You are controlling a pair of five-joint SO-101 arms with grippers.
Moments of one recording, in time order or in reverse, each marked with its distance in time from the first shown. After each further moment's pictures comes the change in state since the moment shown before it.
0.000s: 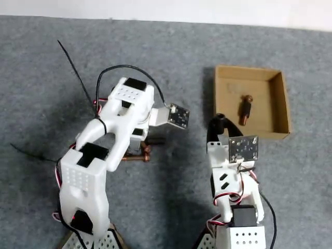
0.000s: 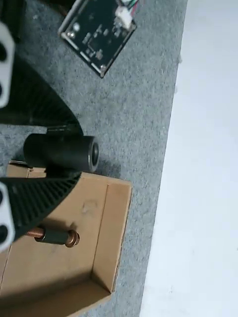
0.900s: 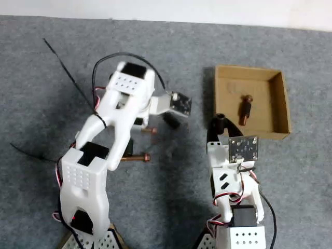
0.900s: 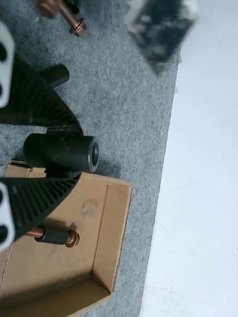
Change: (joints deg) left arm -0.1 0.6 -17.3 17.2 2.0; right arm 0.0 0.0 0.0 0.0 0.0
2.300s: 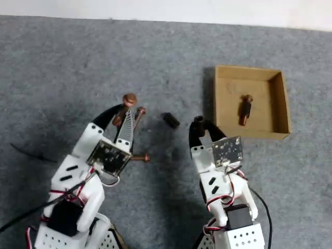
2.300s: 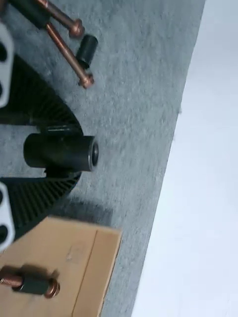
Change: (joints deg) left arm 1.3 -122.5 93.1 -59.1 55.6; right arm -10.3 0.0 0.0 0.0 0.0
